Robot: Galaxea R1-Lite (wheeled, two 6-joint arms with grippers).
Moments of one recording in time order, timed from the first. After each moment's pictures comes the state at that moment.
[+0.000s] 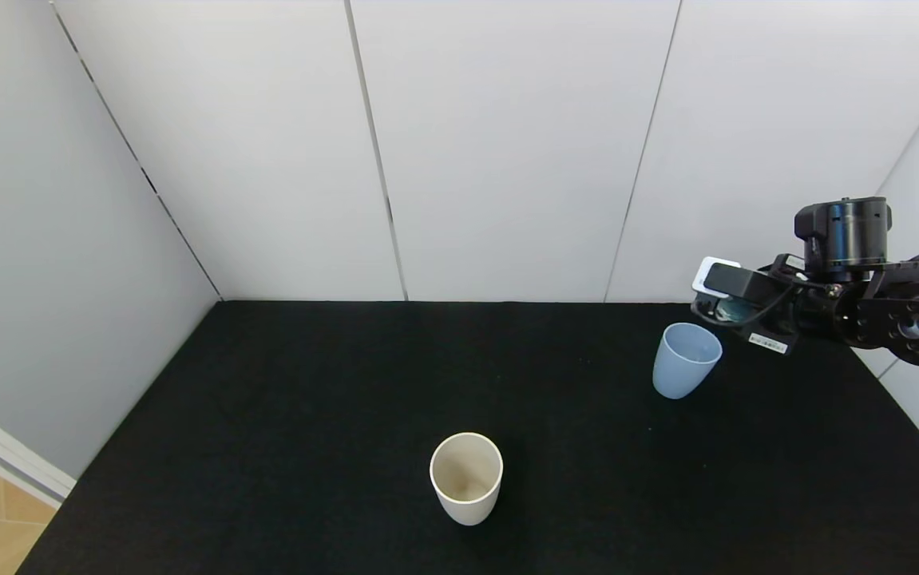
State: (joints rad) left arm 0.00 0.00 0.00 0.01 0.00 0.00; right arm 0.11 1.92 -1.21 -0.25 -0.26 -1.12
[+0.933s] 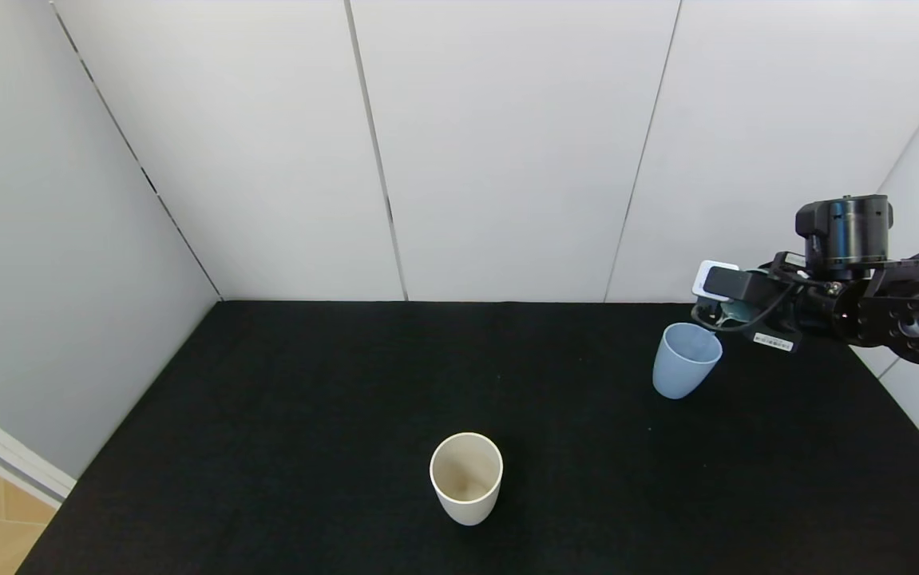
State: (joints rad) left arm 0.00 0.00 0.00 0.01 0.00 0.00; right arm 0.11 1.92 -1.22 -0.25 -0.29 -1.19
